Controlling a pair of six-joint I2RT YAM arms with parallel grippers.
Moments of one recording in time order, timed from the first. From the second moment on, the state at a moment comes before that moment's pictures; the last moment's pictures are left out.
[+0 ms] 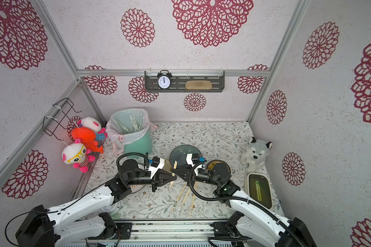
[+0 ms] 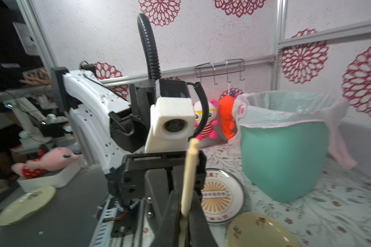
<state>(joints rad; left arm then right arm) -0.76 1.12 0.59 0.43 0.74 -0.13 0.73 0.94 0.52 0.60 -0.69 0.27</state>
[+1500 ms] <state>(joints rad) -0.76 1.23 0.48 0.70 0.66 -0.16 0.51 0.83 0.64 0.31 -0.73 0.42</state>
